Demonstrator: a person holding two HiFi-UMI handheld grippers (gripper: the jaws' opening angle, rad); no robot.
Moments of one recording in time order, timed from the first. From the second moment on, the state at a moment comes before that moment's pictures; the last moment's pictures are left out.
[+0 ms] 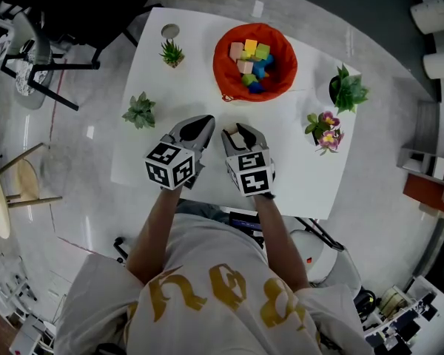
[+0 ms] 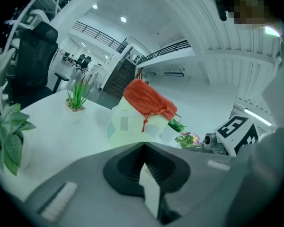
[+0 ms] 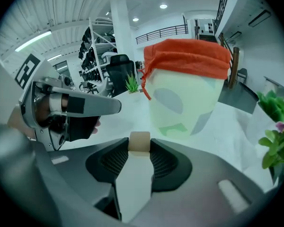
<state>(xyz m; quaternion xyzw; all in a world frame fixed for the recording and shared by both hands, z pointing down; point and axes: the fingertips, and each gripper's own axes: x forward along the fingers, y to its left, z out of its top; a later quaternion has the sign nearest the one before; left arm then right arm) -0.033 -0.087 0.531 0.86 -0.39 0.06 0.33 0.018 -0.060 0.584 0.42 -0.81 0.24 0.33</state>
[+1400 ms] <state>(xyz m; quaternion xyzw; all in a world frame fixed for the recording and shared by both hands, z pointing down) -0.037 -0.100 0.415 0.89 -0.38 -0.01 0.25 0.052 -0.083 0.455 0.51 -0.81 0.18 0.20</state>
